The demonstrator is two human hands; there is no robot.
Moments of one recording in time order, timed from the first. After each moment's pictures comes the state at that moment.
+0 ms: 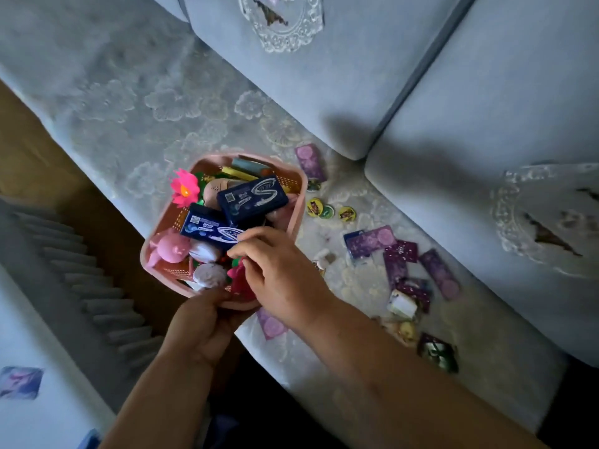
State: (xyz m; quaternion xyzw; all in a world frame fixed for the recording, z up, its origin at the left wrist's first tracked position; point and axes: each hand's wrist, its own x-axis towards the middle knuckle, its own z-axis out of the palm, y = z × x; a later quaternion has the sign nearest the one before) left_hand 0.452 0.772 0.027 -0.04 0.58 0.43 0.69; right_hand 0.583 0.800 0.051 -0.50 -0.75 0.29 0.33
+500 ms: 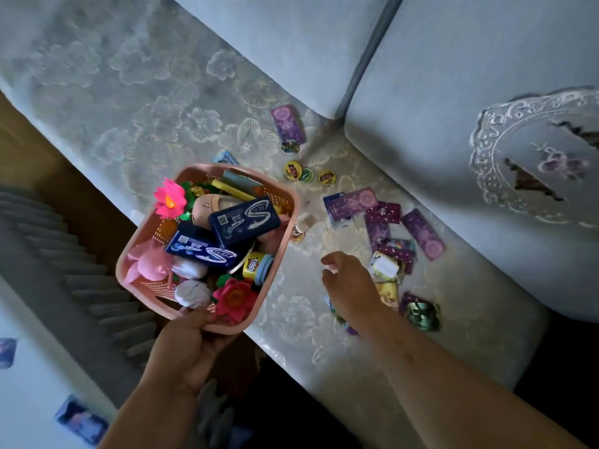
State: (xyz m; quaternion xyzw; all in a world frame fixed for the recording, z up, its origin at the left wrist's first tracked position) left_hand 0.476 0.683 0.000 -0.05 0.64 0.40 0.65; right_hand 0.705 0.715 -0.044 -0.75 -0.50 0.42 0.07
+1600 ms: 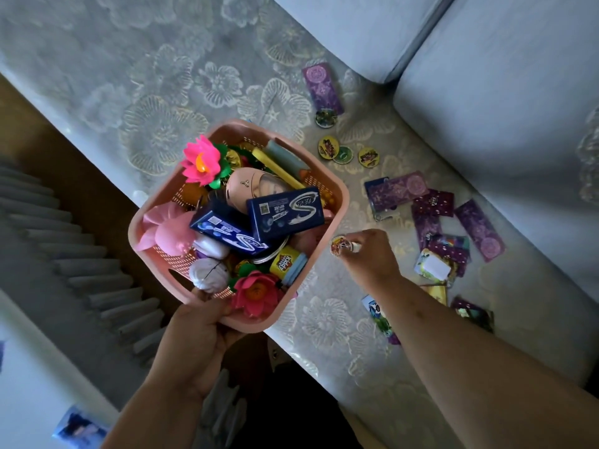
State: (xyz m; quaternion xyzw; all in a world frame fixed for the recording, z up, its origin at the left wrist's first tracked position) left_hand 0.432 0.714 -0.047 0.05 0.63 0.36 0.68; right_hand 0.678 0.772 -0.146 -0.81 -0.47 0.35 0.08
